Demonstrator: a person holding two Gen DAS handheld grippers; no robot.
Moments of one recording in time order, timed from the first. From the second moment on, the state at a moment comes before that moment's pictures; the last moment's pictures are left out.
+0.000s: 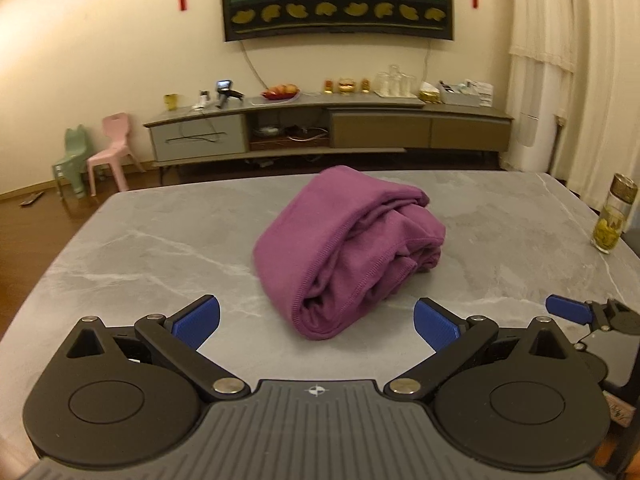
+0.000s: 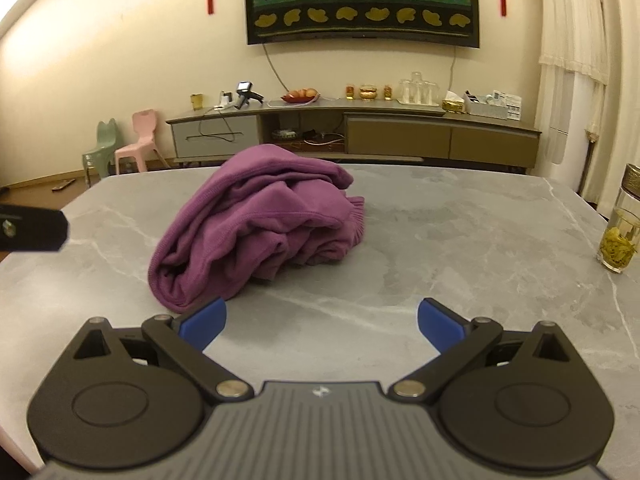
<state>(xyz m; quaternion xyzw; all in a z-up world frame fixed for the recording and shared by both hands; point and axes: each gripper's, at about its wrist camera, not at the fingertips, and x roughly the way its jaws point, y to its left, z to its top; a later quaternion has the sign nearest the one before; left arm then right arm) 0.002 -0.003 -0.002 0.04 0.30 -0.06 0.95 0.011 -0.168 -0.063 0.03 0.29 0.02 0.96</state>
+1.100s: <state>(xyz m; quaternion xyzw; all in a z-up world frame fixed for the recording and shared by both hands) 0.200 -0.065 -0.110 0.07 0.31 -0.08 0.95 0.164 -0.172 -0.084 0.00 0.39 0.00 0.92</state>
